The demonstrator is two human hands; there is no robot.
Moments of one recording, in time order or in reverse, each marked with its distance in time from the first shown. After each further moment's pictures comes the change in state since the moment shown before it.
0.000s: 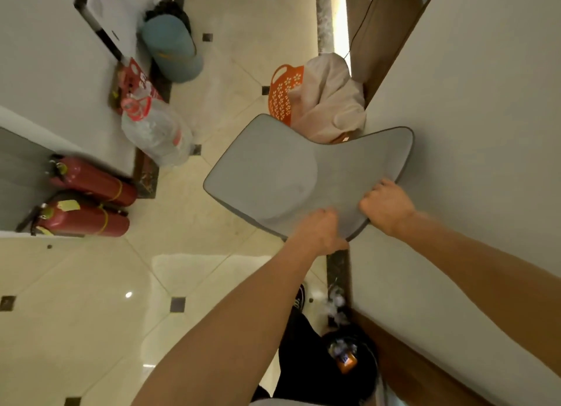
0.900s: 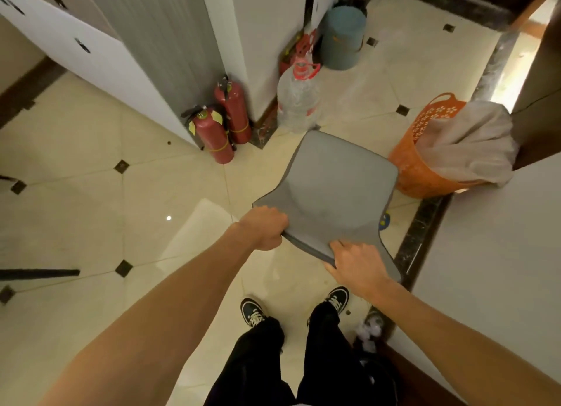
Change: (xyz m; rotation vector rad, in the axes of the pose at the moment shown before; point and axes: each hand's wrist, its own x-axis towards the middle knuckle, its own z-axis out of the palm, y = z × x) left_hand -0.265 -0.311 0.035 0.254 0.116 -0.235; right_hand -0.028 -0.332 -0.108 0.280 0.423 -0.372
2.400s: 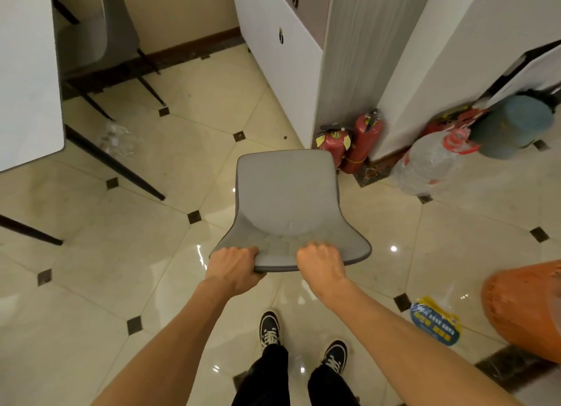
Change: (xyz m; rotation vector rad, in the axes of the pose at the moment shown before) left_hand -0.184 -0.108 0.133 -0.471 0.243 -0.871; right_hand 0.159 -0.234 -0.066 -0.260 -0.282 -0.484
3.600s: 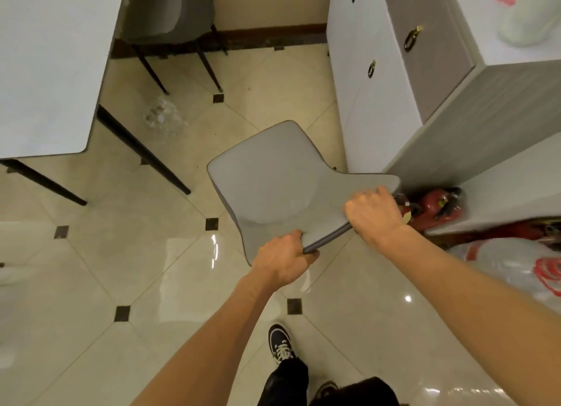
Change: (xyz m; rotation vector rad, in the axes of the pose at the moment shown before) left_hand 0.253 -0.026 -0.109 -0.721 0.003 -0.289; right_hand 0.329 0.124 -0.177 -0.379 0.165 -0.309
